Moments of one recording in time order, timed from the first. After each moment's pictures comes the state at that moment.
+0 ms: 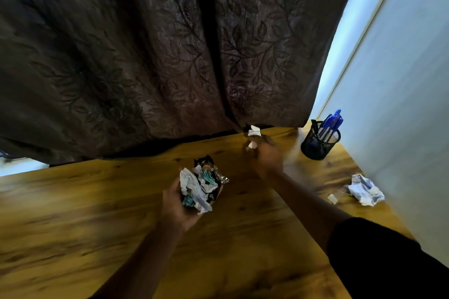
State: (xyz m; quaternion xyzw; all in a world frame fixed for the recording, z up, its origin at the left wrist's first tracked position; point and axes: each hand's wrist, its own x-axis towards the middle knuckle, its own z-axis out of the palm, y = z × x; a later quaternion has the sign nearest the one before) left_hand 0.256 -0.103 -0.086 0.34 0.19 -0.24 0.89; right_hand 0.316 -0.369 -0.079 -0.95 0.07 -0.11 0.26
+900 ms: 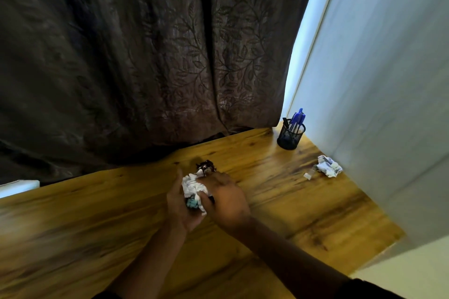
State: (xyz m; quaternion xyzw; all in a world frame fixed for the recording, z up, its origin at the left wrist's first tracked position) left_hand 0.201 -0.075 -0.029 0.26 0.11 -0.33 0.90; right_hand 0.144 -0.195 -0.006 -0.95 -0.06 -0.19 0.24
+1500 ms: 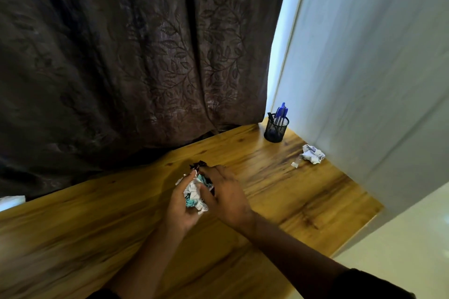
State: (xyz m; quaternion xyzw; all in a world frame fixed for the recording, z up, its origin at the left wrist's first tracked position) left_hand 0.192 -0.064 -0.024 0.33 0.12 -0.38 0.86; right_hand 0.130 -0.187 -0.006 -0.94 -0.02 -0.22 0.27
